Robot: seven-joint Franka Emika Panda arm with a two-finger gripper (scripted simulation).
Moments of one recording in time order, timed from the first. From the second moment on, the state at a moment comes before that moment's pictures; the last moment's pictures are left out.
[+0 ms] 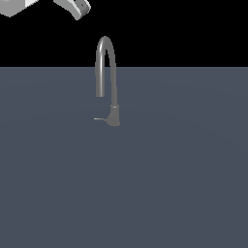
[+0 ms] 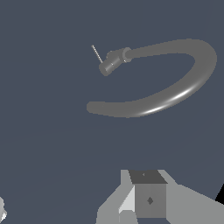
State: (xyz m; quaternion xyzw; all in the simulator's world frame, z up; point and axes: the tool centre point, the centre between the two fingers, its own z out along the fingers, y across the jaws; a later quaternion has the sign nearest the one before) arm -0.133 0.072 0.378 0.88 0.35 -0.03 0.32
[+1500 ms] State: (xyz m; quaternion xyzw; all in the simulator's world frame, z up) arm -0.072 0.112 0.266 0.63 0.56 -0.03 0.53
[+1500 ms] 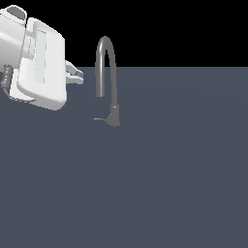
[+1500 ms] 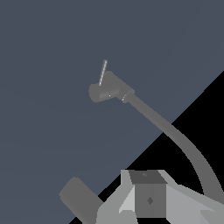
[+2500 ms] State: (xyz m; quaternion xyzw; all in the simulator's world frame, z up) arm -0.043 0.119 0.194 0.44 0.65 -0.03 0.62
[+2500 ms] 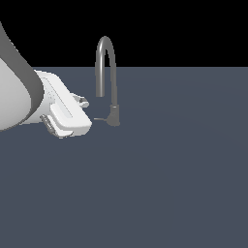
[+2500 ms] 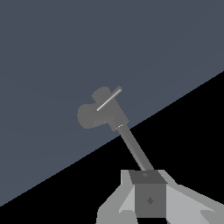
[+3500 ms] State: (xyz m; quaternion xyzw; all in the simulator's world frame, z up) arm -0.014 0.109 0.123 0.23 0.70 -0.03 0.68
